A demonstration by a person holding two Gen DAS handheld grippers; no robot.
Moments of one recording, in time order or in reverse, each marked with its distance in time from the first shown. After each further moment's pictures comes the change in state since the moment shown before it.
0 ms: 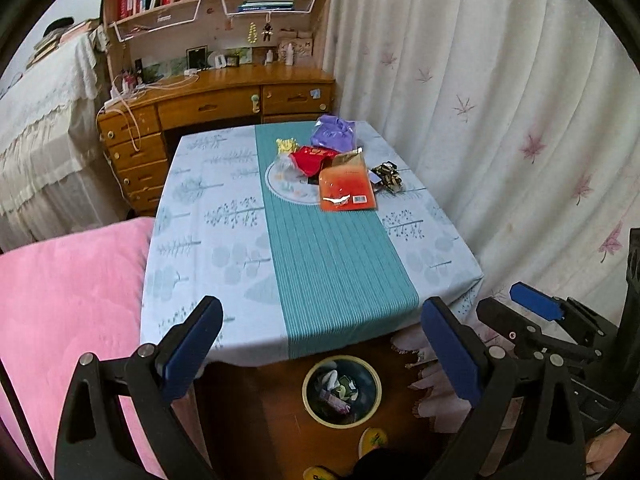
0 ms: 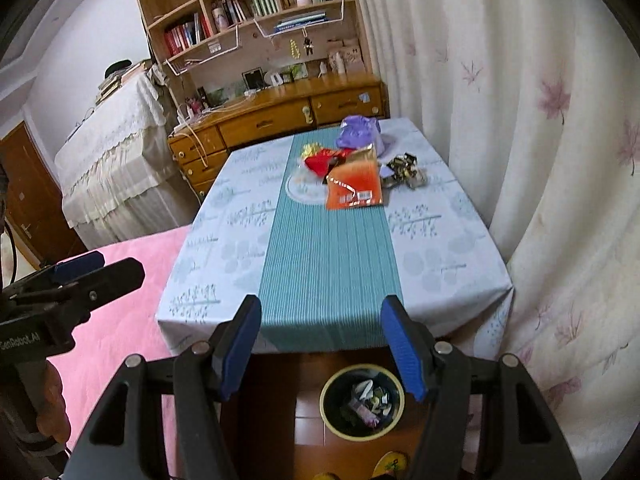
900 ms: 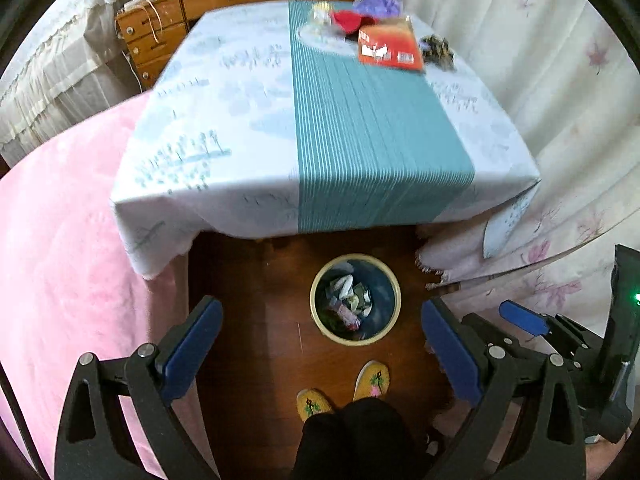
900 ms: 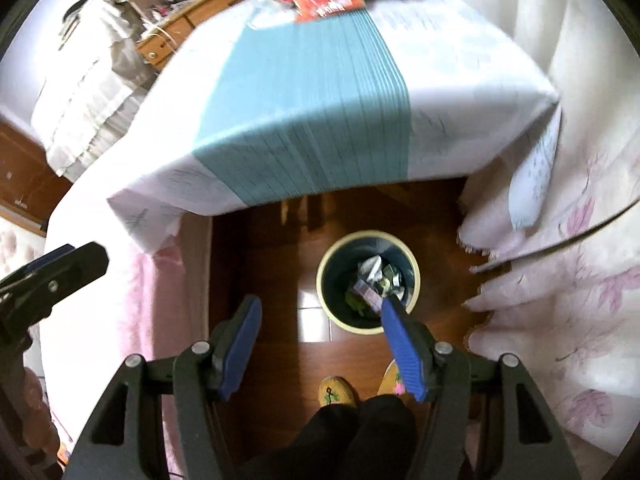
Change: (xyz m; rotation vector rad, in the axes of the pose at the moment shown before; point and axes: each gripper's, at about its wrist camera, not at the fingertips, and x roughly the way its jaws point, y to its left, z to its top) left arm 0.078 0.003 -0.128 -0.124 0.307 0.093; right arm 0.093 -0.033 -0.136 0.058 0.404 0.051
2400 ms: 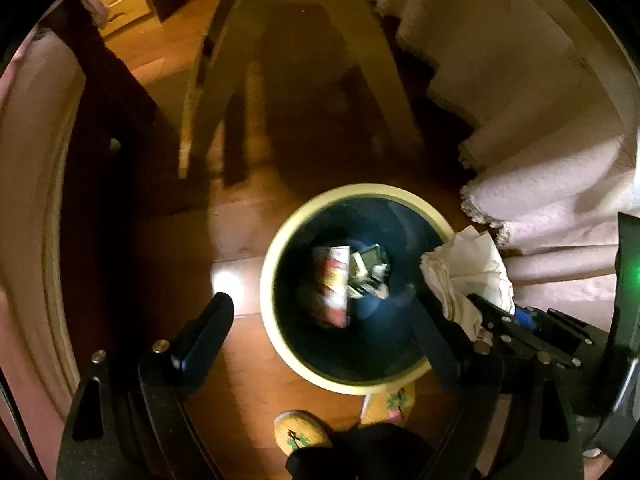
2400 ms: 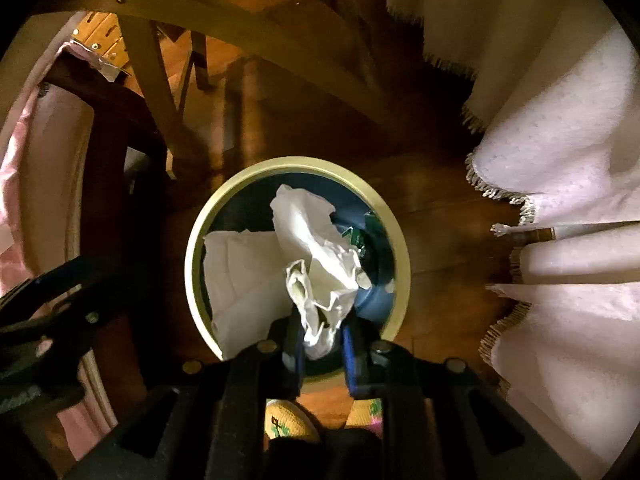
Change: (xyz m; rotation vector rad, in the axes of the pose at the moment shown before) left arm 0.403 -0.040 -0.074 0.016 0.231 0.011; right arm 0.348 -0.135 -0.046 0.111 0.215 -0.091
